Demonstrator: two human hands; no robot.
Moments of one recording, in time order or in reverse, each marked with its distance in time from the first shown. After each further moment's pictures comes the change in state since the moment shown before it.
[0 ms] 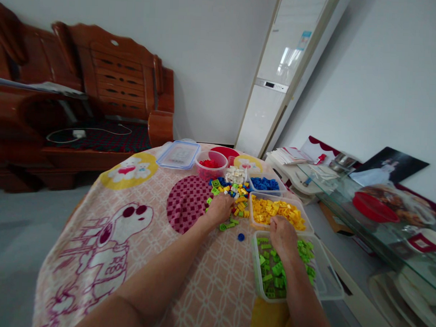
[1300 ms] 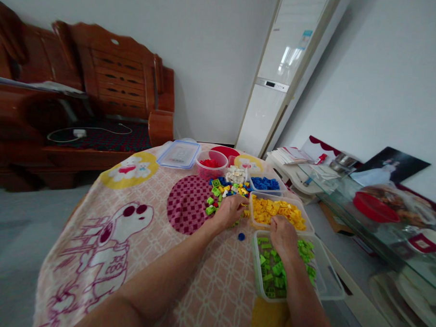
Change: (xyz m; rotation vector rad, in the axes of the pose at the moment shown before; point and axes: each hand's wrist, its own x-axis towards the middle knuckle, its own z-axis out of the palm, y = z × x) left_hand 0.001 0.024 0.007 -0.464 0.235 0.146; right_hand 0.000 0.002 0.003 0.006 0.021 -0.011
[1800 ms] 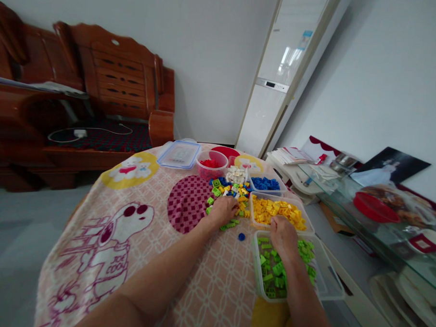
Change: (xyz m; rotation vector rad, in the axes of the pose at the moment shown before) left_hand -0.002 -0.012 -0.009 0.348 -0.240 -0.172; right_hand -0.001 -0.003 -0.005 -0.010 -0.022 0.018
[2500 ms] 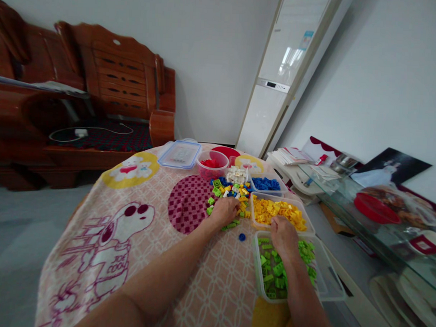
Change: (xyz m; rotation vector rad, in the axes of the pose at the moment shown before) left_hand -0.002 0.006 -0.001 -0.014 0.014 -0.053; right_hand 0.001 0.003 0.004 -0.006 0.012 -0.021
